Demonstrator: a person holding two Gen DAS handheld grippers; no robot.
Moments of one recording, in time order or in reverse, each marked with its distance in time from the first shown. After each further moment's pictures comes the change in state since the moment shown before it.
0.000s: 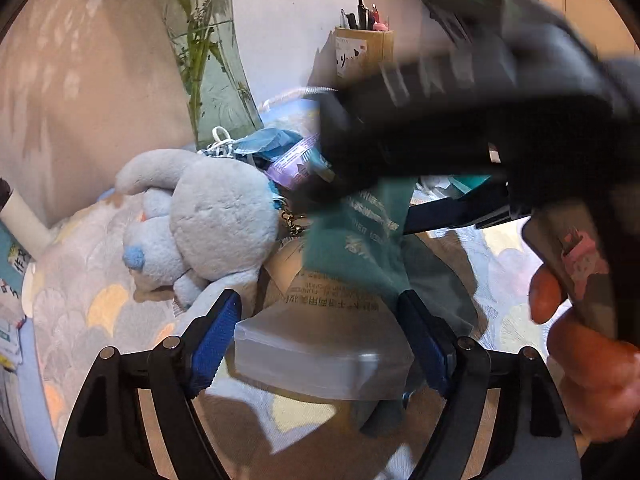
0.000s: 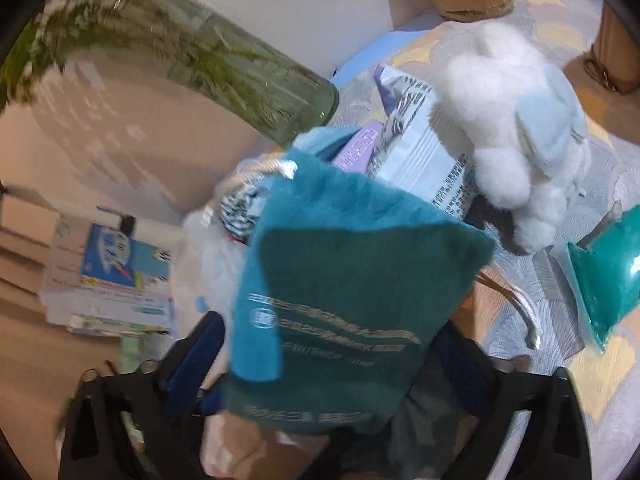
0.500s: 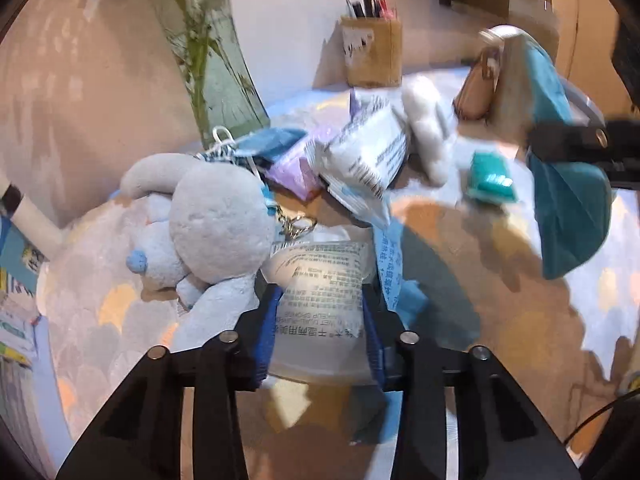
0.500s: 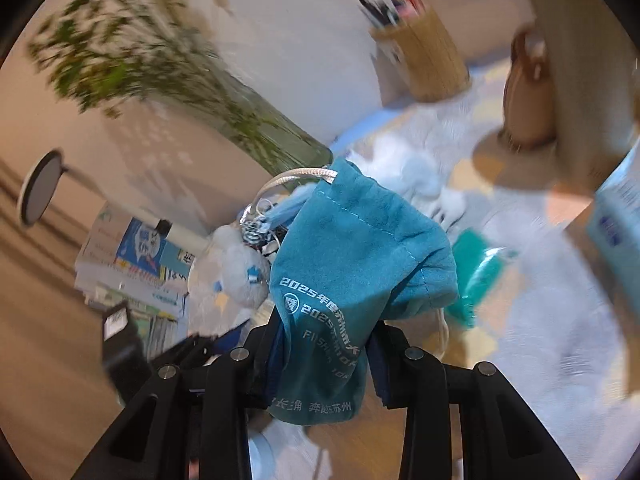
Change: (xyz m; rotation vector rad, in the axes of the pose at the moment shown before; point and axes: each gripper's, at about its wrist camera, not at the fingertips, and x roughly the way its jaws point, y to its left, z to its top) left arm 0.003 -0.009 0.012 -0.017 0.033 0.065; right arm -0.114 -0.044 -0.025 -0.161 -0.196 0.069
